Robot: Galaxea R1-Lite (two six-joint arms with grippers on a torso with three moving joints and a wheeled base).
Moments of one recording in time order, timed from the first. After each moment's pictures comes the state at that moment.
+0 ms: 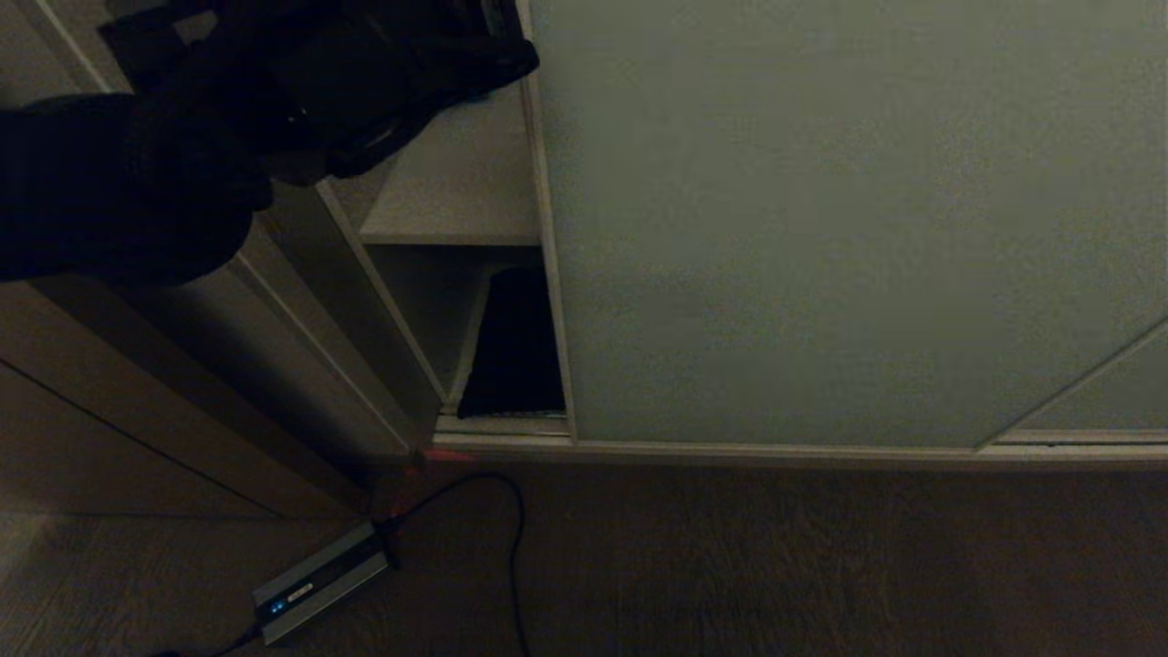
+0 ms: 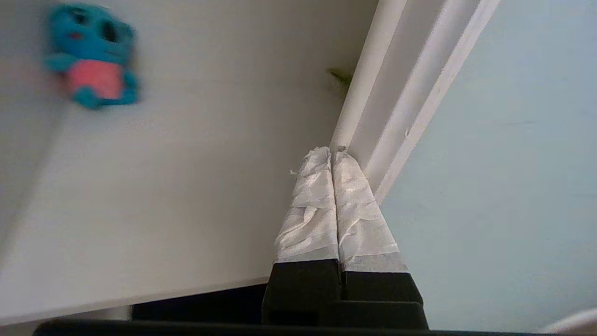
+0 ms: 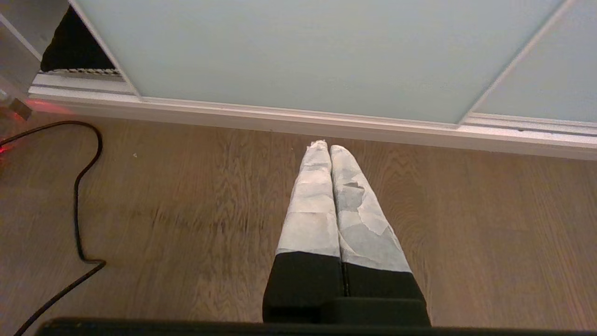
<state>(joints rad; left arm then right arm) -0.56 1.75 -1.64 -0.52 0.19 0.01 -0.01 0.00 0.00 0.00 0.00 -0.01</state>
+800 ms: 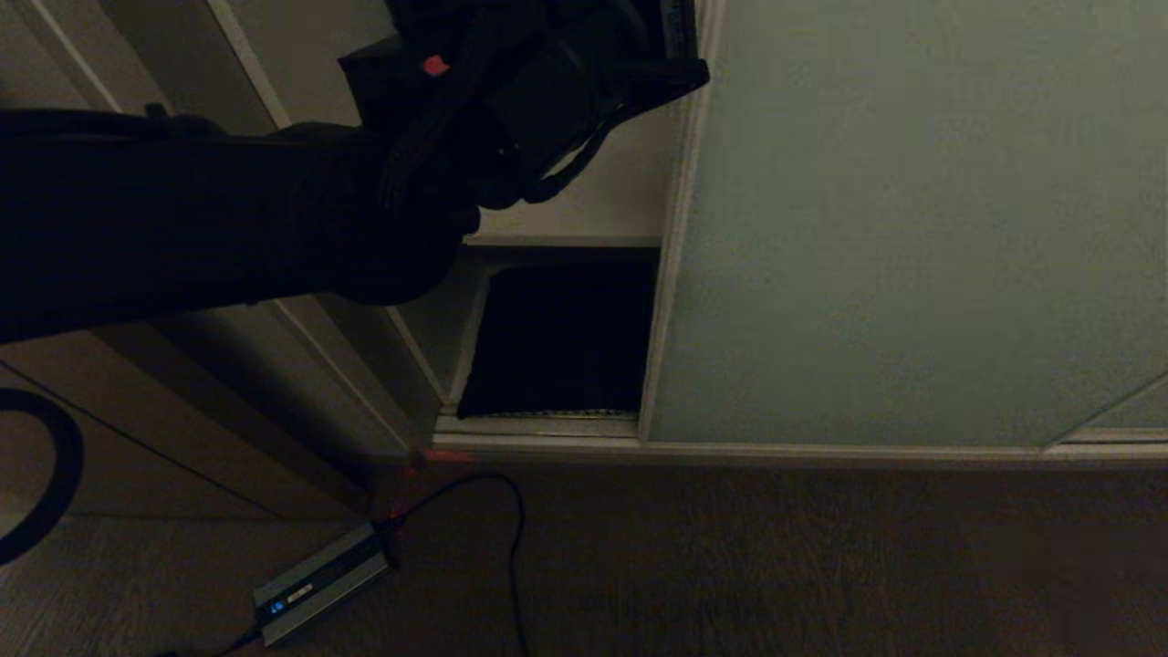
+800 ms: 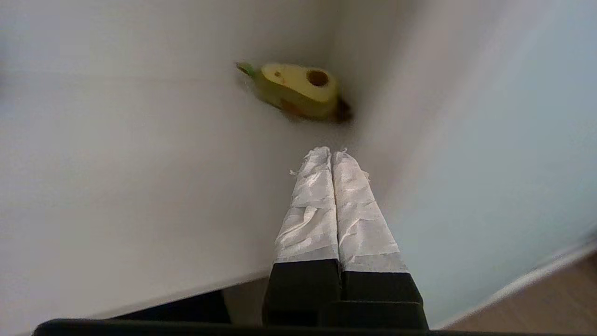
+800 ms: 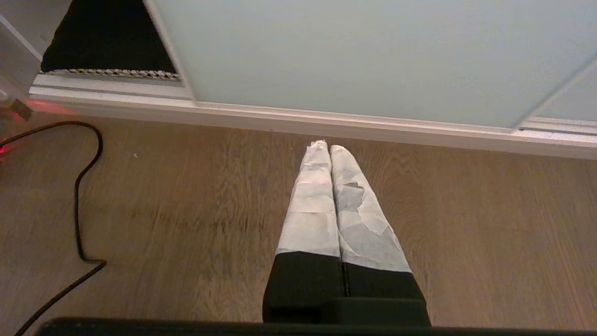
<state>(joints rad) -0.74 1.94 -1.86 -0.52 0.20 0.01 -0.01 0.00 0.00 0.00 0.00 -0.01</state>
